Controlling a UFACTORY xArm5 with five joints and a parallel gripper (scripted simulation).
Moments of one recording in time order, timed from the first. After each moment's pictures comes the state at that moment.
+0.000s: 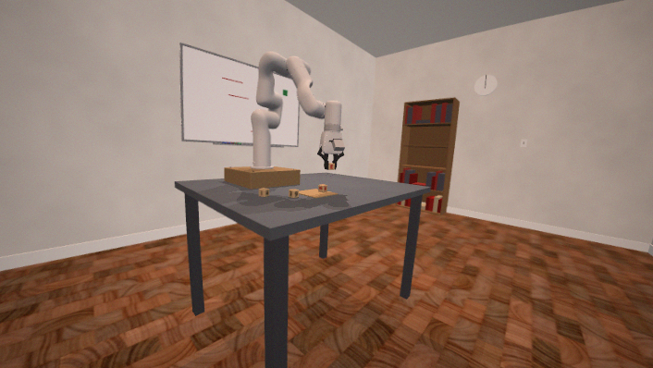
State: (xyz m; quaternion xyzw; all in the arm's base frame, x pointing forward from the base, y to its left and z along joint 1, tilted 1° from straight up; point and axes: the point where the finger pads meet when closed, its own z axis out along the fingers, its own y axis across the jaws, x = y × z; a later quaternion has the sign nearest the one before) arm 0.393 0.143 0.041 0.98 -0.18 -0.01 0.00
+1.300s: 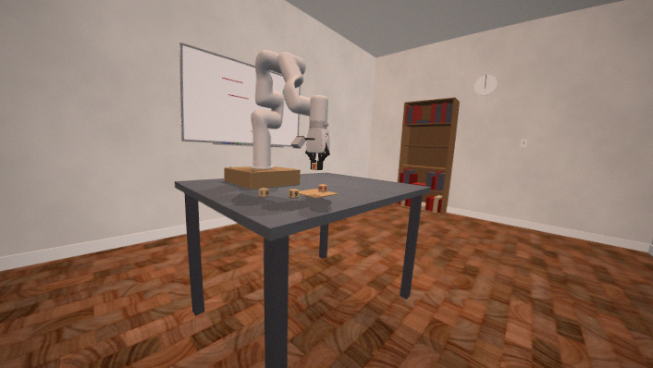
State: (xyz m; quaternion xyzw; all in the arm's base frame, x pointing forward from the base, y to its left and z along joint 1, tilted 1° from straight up) arm 0.405 0.048 0.044 0.75 -0.66 0.00 0.01
